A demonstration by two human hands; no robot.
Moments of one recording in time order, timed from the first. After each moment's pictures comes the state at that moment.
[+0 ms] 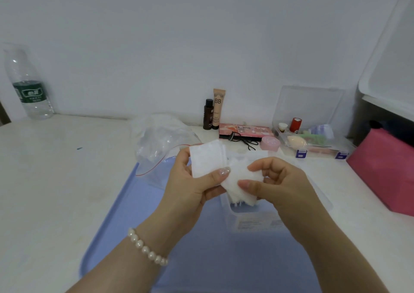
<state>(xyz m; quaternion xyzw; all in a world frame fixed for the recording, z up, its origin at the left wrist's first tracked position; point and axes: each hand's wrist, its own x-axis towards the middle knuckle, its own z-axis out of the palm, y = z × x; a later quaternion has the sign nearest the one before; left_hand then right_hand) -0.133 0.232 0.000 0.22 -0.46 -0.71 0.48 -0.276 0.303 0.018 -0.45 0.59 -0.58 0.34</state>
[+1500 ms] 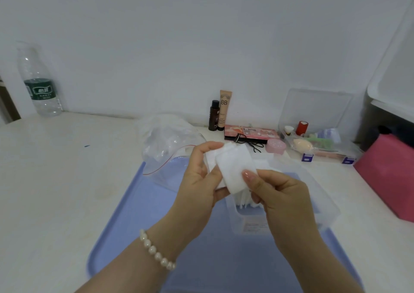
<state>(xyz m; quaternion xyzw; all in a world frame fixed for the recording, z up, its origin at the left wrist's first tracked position) -0.139 0.235 -0.005 0.21 -0.51 -0.68 0.48 -0.249 0.303 0.010 -0.42 0.53 -0.67 0.31</state>
